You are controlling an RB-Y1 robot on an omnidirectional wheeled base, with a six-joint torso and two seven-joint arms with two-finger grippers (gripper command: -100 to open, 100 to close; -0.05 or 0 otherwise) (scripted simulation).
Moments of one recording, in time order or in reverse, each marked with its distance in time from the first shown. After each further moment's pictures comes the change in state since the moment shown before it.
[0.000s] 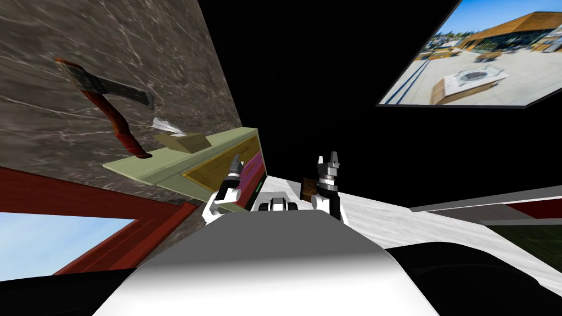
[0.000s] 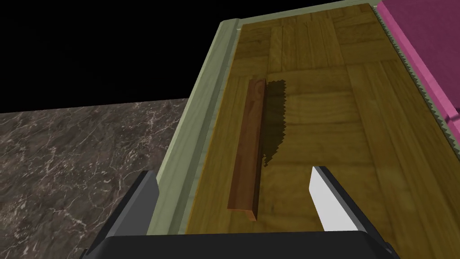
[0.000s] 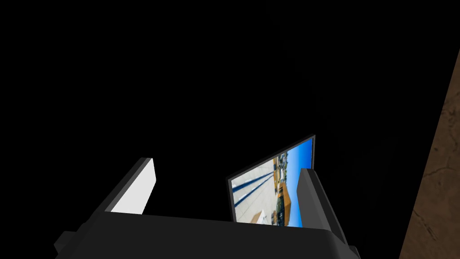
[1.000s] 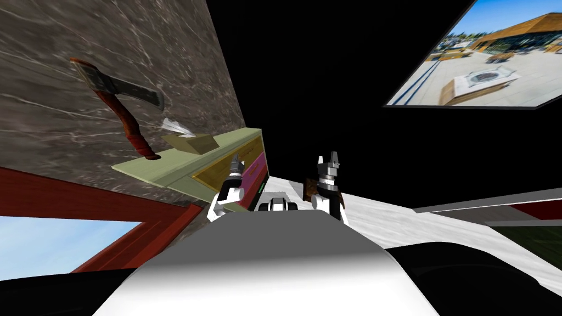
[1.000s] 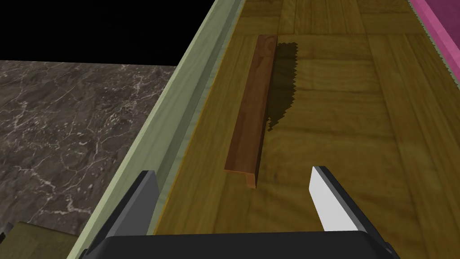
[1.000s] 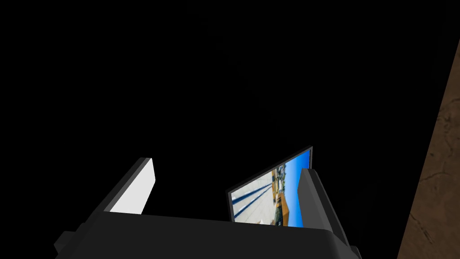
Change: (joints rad) left arm 0.008 -0.133 0.009 -0.060 0.009 0.047 0.009; right arm 0.000 0.000 0.000 0.000 0.000 0.000 0.000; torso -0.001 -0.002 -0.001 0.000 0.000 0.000
